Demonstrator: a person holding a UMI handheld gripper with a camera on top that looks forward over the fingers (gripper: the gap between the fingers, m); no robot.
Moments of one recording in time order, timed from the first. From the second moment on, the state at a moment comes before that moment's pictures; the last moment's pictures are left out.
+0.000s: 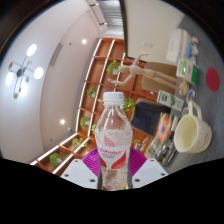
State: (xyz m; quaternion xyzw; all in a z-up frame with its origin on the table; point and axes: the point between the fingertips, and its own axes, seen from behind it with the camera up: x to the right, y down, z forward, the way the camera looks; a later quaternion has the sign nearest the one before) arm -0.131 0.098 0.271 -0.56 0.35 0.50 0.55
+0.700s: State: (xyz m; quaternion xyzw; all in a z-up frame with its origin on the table) arm 0.166 0.102 0.137 -0.76 0.17 -0.17 0.61
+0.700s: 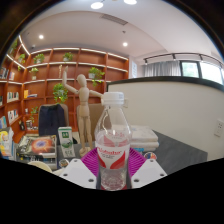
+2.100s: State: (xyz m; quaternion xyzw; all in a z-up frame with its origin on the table) arm 0.000 -0.133 0.145 -0.78 0.05 -0.04 0.62
